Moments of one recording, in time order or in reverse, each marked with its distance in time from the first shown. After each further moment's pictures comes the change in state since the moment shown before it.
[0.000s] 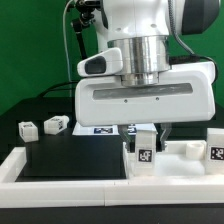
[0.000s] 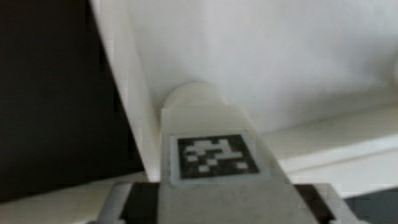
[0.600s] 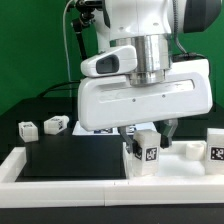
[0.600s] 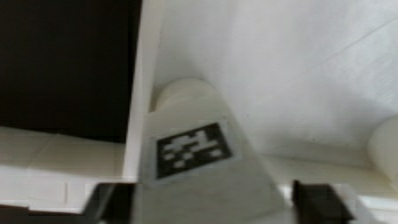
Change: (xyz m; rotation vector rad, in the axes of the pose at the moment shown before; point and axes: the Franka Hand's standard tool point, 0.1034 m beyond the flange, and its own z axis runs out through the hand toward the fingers) arm -0.004 -0.005 -0.001 0.011 -0.014 -0.541
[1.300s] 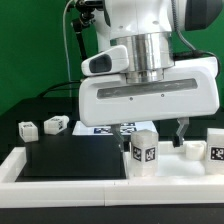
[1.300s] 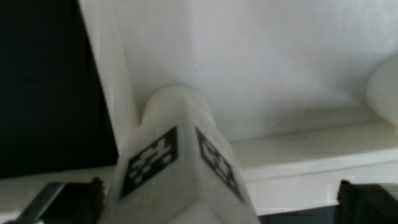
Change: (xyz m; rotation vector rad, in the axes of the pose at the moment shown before) arm 0.001 -0.004 -0.002 0.007 0.004 0.195
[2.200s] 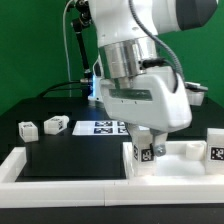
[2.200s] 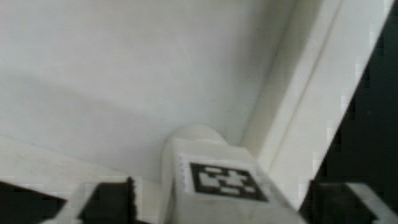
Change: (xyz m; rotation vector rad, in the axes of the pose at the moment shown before) arm -0.004 0.002 0.005 0.074 -0.025 1.097
